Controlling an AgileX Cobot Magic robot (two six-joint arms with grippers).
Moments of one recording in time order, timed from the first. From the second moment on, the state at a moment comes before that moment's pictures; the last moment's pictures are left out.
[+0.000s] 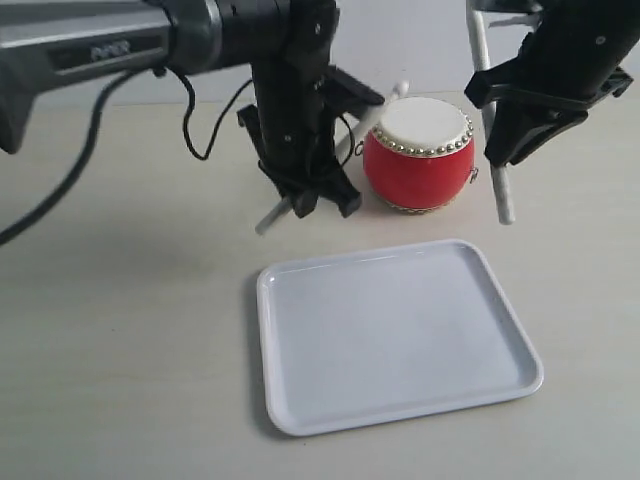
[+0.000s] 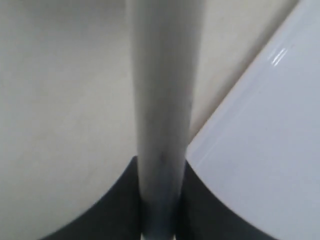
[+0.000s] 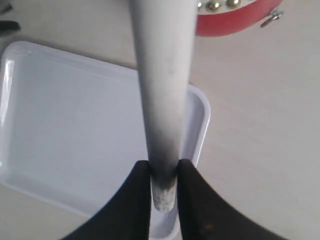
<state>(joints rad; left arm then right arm) -0.72 2.26 -1.97 0.07 1.21 0.17 0.18 1.82 -1.47 0.29 1.23 -0.31</state>
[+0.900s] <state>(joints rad) -0.72 2.27 -1.98 0.00 1.14 0.17 0.18 1.75 -1.47 0.33 1.22 -0.33</state>
